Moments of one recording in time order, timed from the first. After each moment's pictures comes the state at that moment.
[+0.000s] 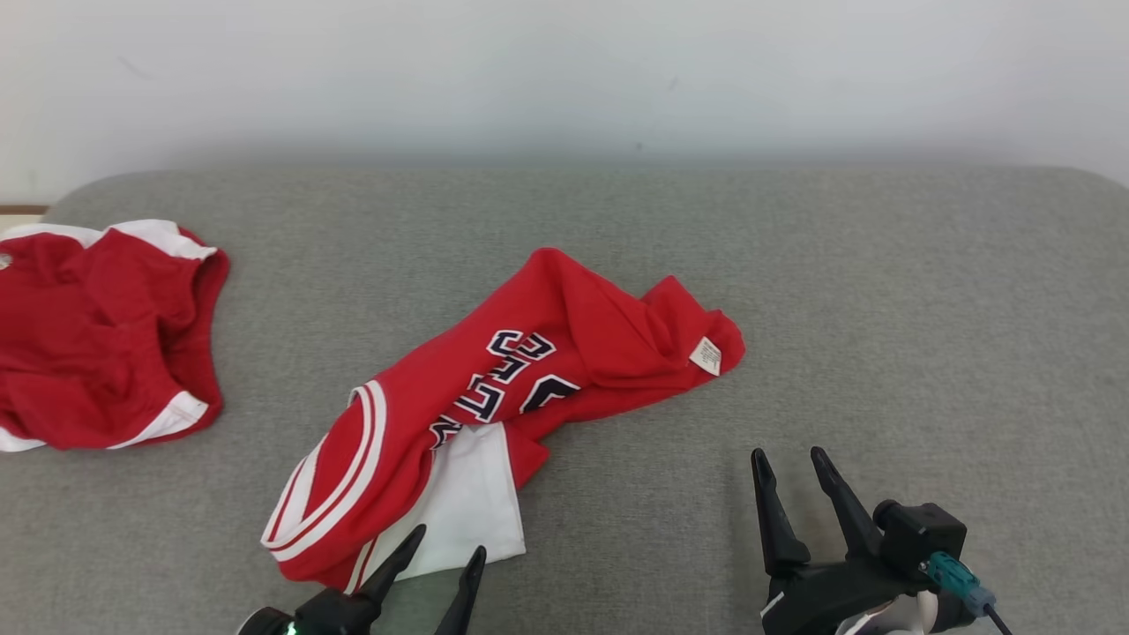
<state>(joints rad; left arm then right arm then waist) -0.21 0.30 -0.60 0.14 -0.42 0.08 -0.26 -0.18 -0.05 0.26 0.34 0.24 0.13 -0.25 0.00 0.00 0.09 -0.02</state>
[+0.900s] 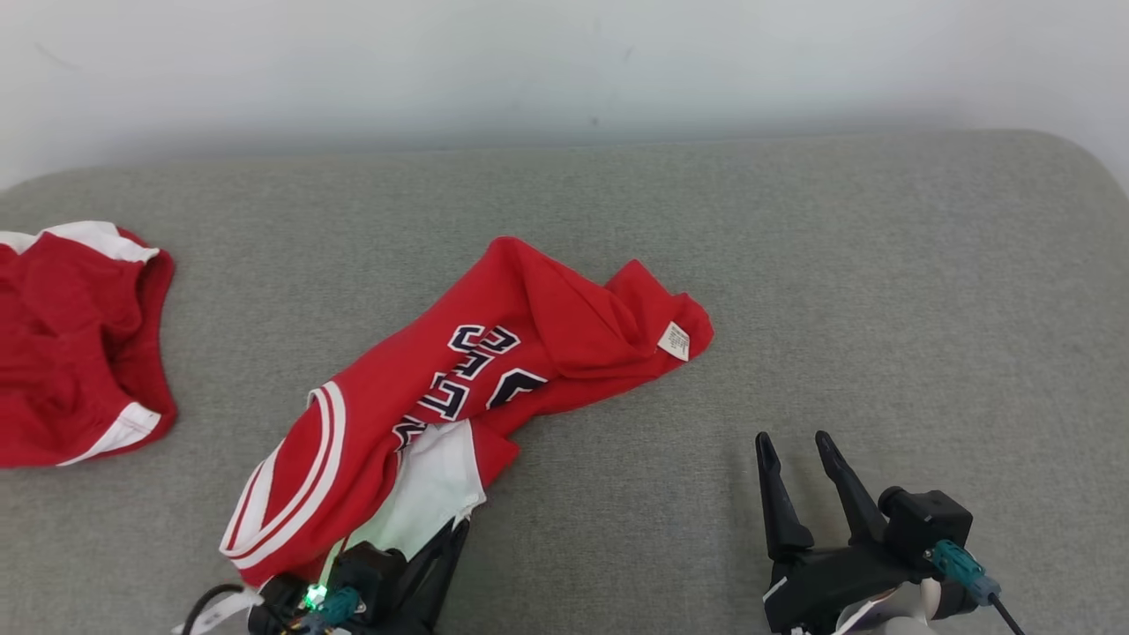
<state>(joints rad) -0.40 0.18 -0.63 0.53 -0.35 -0.01 -0.26 -0.21 -0.05 0.24 0.35 0.24 0.13 -0.26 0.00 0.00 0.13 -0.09</state>
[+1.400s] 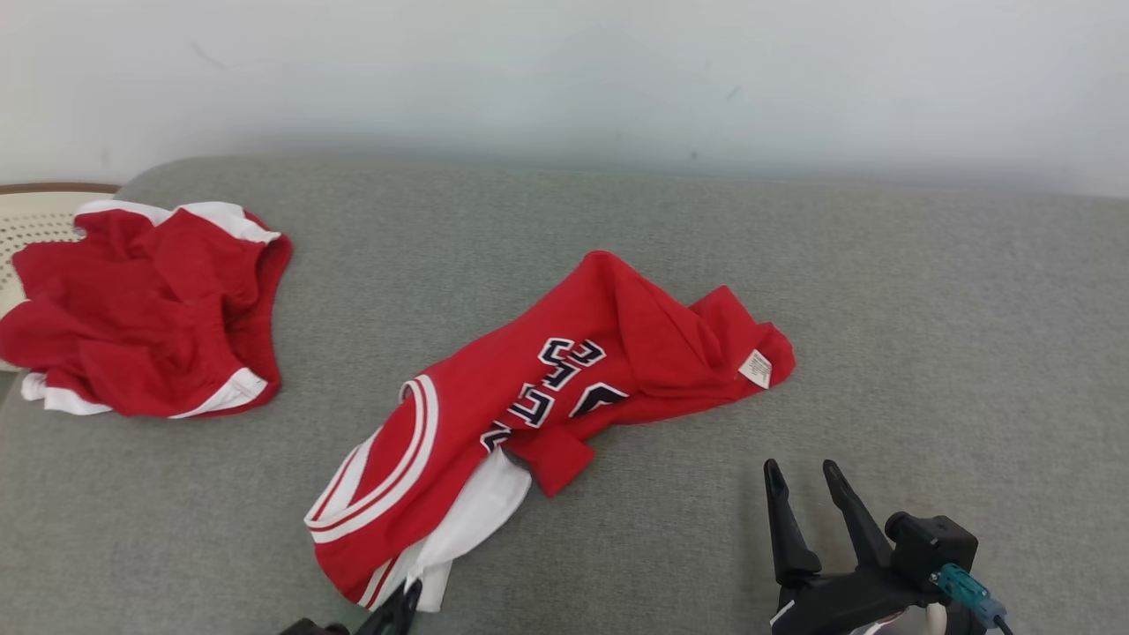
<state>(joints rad) -0.20 0.31 -0.56 0.27 -0.35 0.02 -0.25 -0.17 -0.05 0.24 0.36 0.26 0.13 -0.26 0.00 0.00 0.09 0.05</state>
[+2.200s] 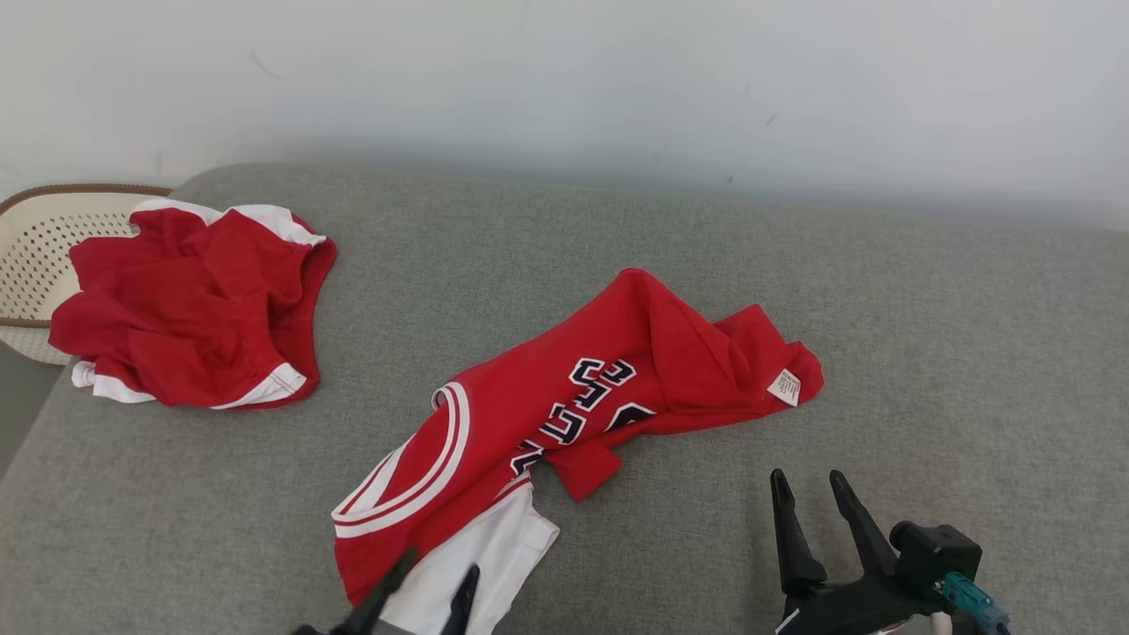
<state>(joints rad) -0.10 0.28 -0.52 0.06 -0.38 0.03 -0.26 -0.15 -0.05 0.22 0.37 0.25 0.13 -0.26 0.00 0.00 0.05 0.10</state>
